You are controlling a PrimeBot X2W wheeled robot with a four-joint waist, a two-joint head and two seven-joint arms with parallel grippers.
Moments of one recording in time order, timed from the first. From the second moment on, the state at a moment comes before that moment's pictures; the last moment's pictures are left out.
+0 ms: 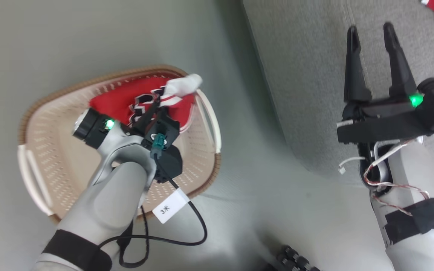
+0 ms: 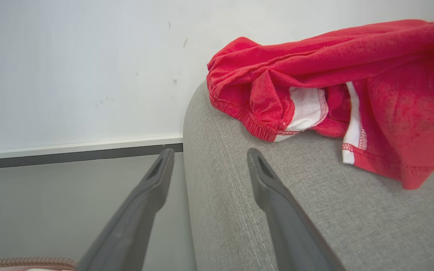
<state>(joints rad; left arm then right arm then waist) -0.85 0.08 -0.60 0.92 -0.01 0.11 -0.21 -0.64 -0.10 0.17 0.22 0.26 0.01 -0.26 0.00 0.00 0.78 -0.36</state>
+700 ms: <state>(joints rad) -0.85 0.05 -0.60 0.75 -0.12 0.03 -0.24 -0.53 -0.16 0.17 0.30 0.21 0.04 -0.26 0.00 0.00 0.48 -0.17</state>
